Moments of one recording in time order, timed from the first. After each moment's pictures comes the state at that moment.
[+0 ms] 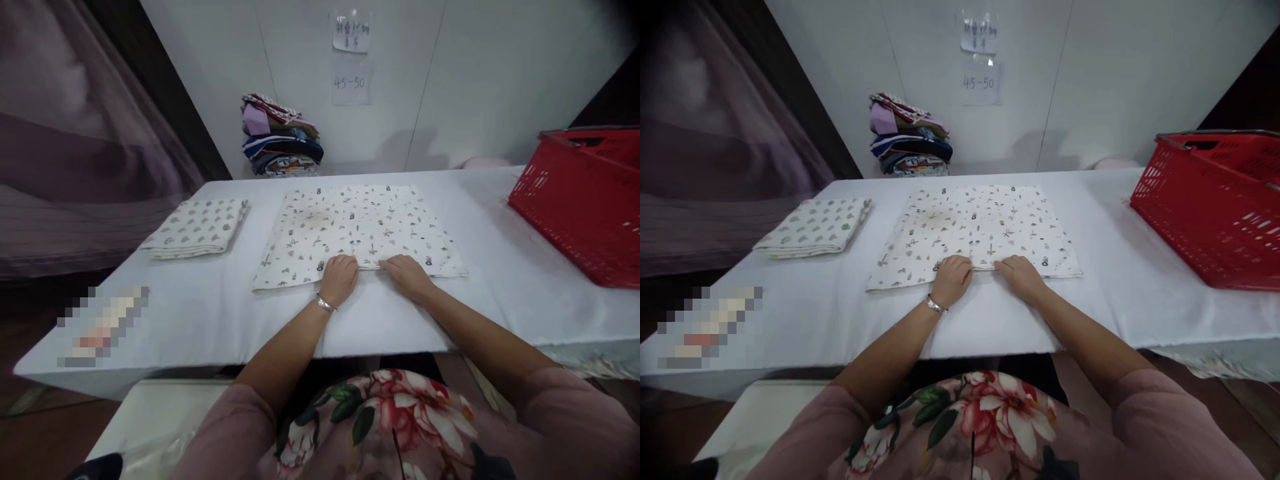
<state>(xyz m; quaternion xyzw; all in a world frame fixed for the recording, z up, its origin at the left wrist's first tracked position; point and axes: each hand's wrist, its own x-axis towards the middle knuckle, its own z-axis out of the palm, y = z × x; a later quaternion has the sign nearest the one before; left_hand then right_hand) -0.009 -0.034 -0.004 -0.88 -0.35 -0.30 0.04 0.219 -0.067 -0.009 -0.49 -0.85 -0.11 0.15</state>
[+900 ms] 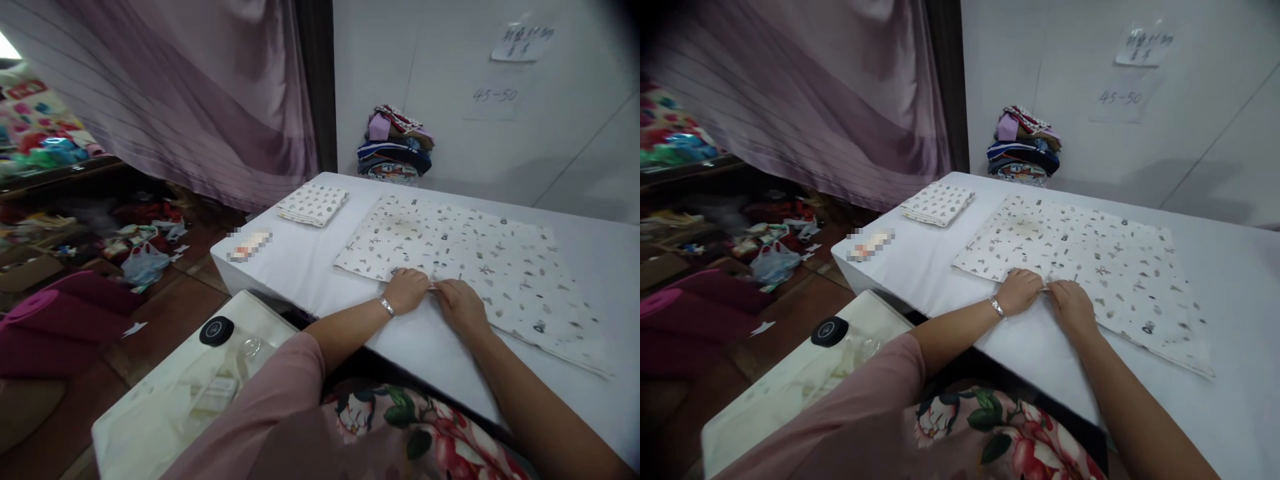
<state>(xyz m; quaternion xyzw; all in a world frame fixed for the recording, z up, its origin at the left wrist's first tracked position) -0.017 -0.048 -0.004 -0.87 -0.45 -0.18 0.06 0.164 -0.039 -0.025 -0.41 -0.87 -0.10 0.27</state>
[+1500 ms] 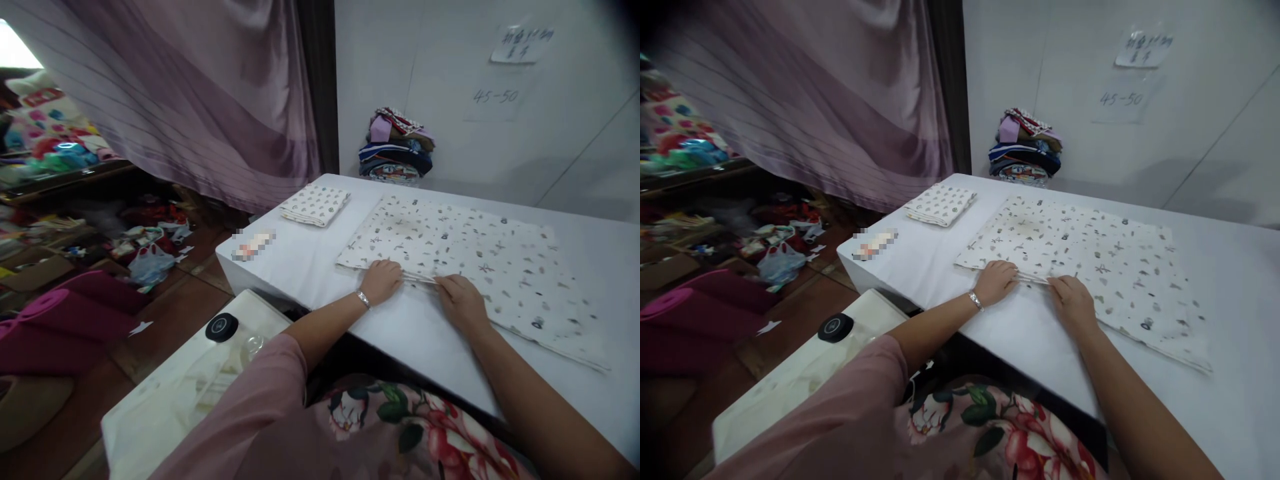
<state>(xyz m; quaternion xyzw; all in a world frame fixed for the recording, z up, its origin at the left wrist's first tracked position) -0.073 -0.055 -0.003 -0.84 -0.50 -0.20 0.05 0.163 -0.039 -0.021 -0.42 -0.84 -0.07 0.33</state>
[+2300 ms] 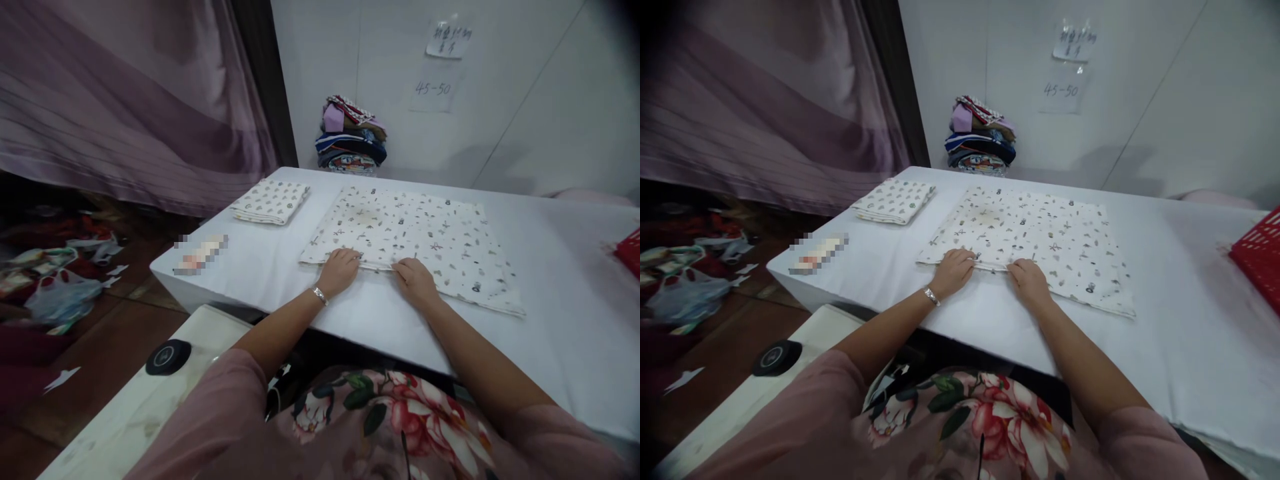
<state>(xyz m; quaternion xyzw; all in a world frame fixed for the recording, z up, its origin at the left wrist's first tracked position) -0.091 -0.051 0.005 -0.86 -0.45 -0.20 0.09 0.155 -0.046 -0.014 -0.42 -0.85 -0.06 0.30</state>
